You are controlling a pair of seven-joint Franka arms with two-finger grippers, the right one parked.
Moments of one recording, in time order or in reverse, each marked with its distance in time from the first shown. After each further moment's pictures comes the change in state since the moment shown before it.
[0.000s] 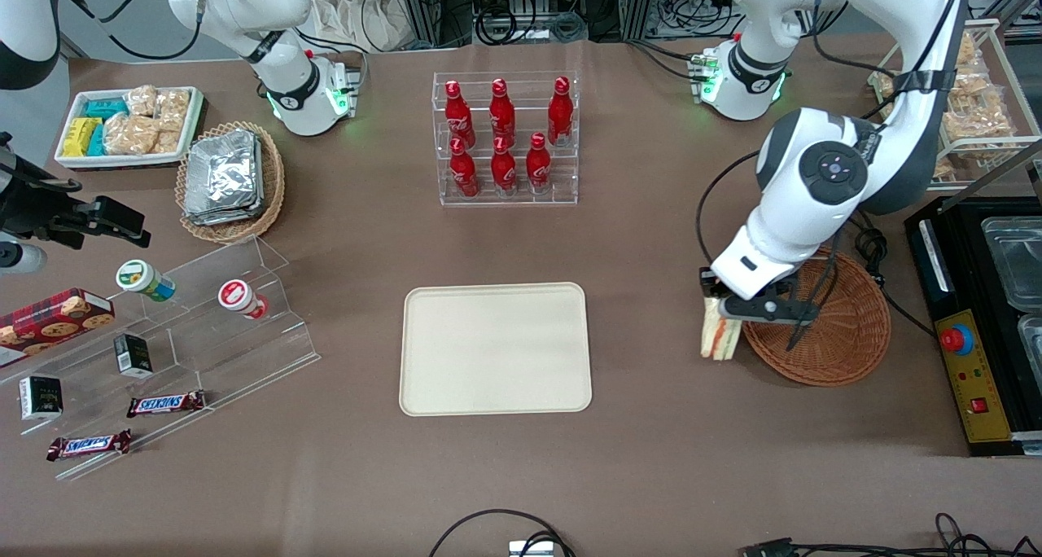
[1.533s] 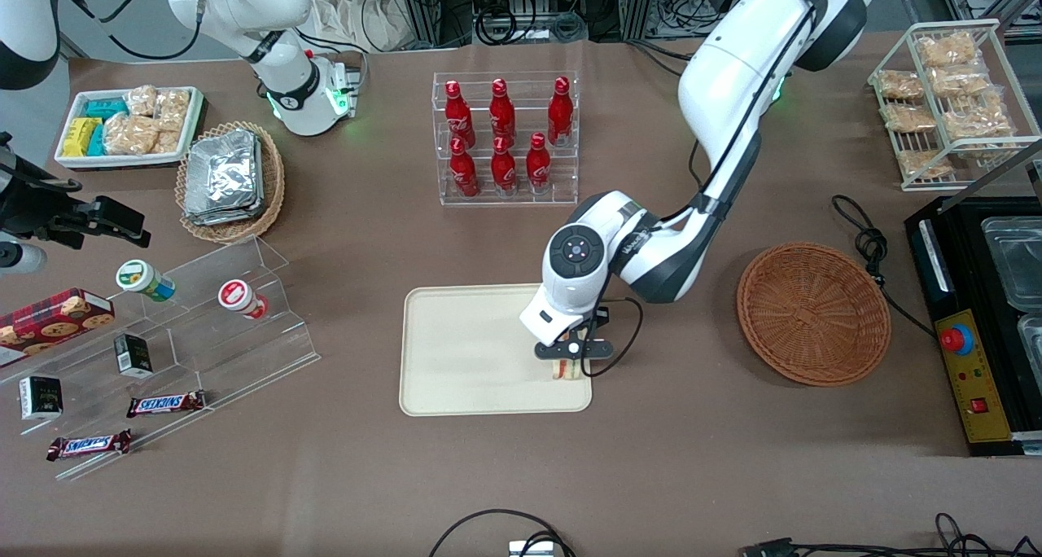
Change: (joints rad) arm -0.356 0.580 0.001 0.535 0.172 -0.041 -0.445
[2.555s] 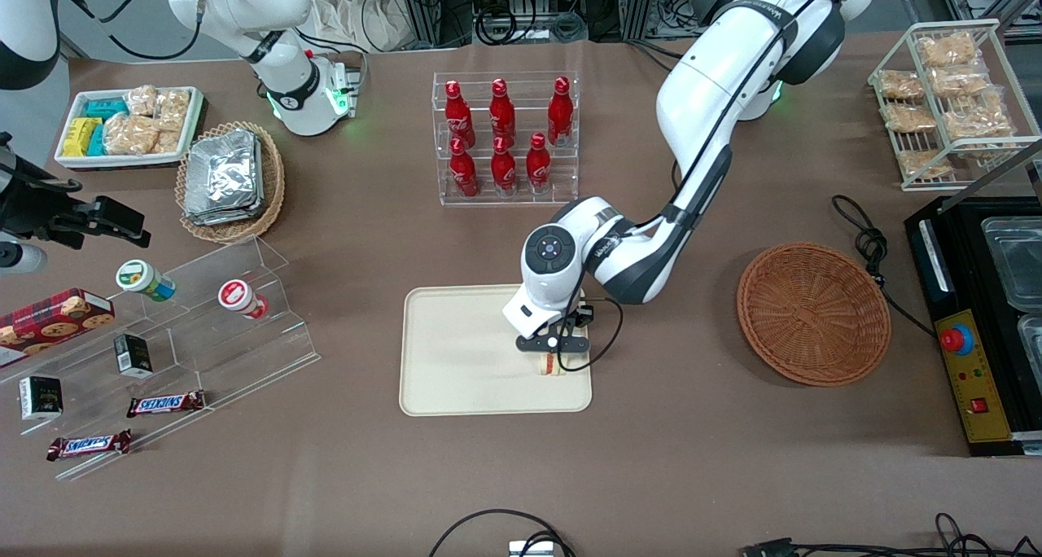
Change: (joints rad) arm -0.038 0.057 0.001 0.005 0.033 0.045 -0.049
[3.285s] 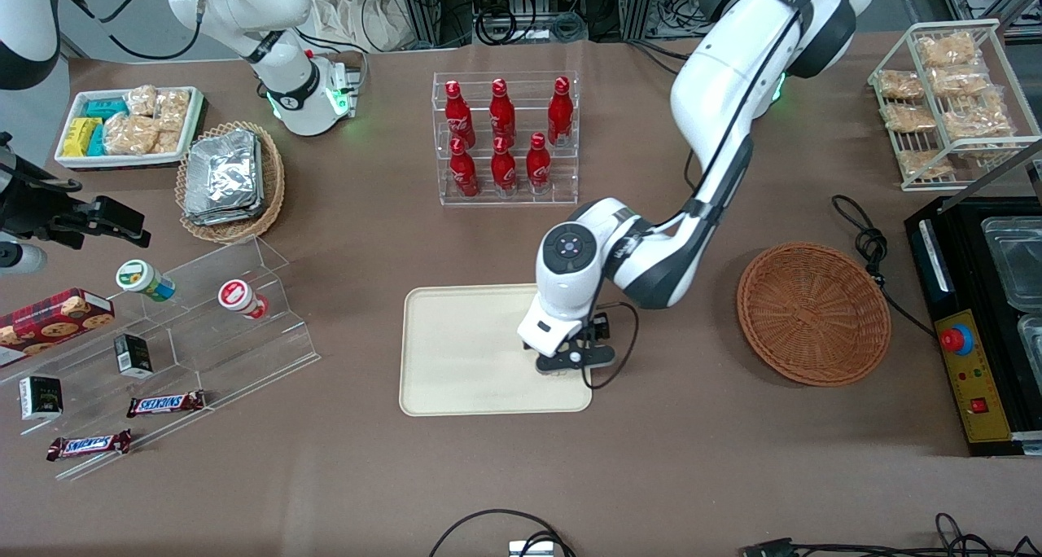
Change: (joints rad) arm 0.021 -0.072 0.069 0.057 0.004 -0.015 -0.120
